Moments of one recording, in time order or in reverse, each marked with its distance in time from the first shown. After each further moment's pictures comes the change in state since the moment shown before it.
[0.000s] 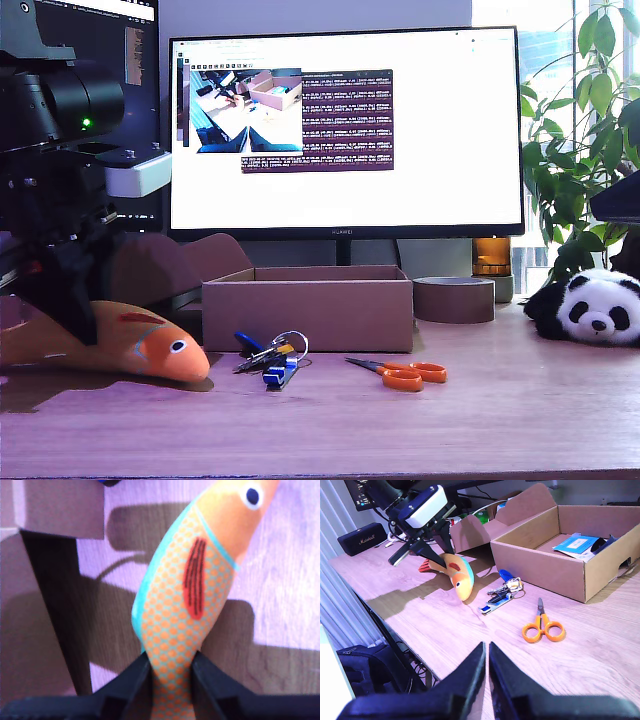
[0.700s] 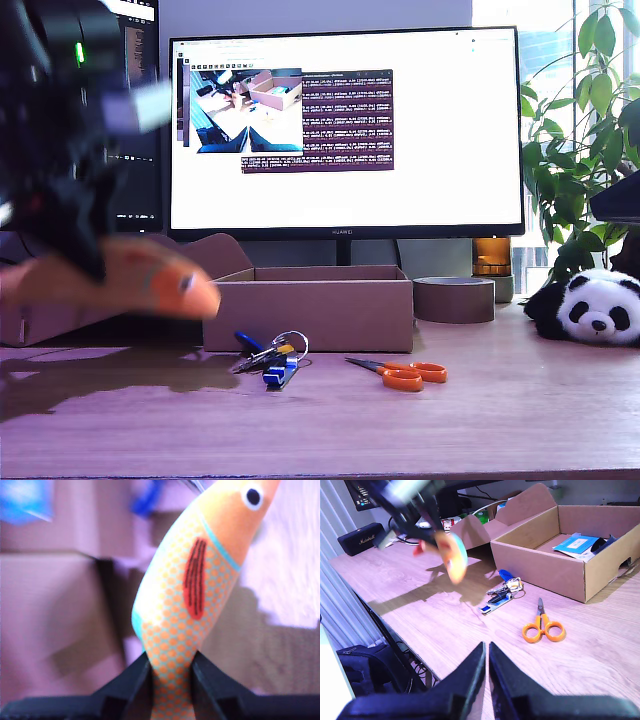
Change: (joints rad) left arm -0.058 -0.198 0.008 -0.039 -0.011 -0.008; right arm 0.000 0.000 0.000 0.000 0.000 0.000
